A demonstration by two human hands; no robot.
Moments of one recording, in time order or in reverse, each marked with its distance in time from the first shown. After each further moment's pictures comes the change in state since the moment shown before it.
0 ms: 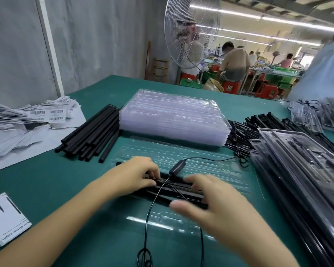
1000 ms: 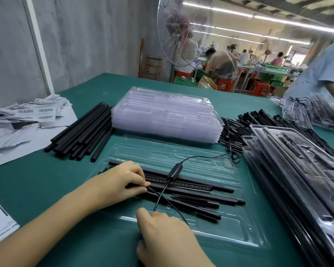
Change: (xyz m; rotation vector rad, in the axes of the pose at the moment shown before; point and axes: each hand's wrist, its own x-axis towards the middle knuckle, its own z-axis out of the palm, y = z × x) left_hand -0.026 -0.013 0.010 -0.004 0.147 0.186; right_hand 0.005 -0.051 0.061 0.005 -0.366 -0.029
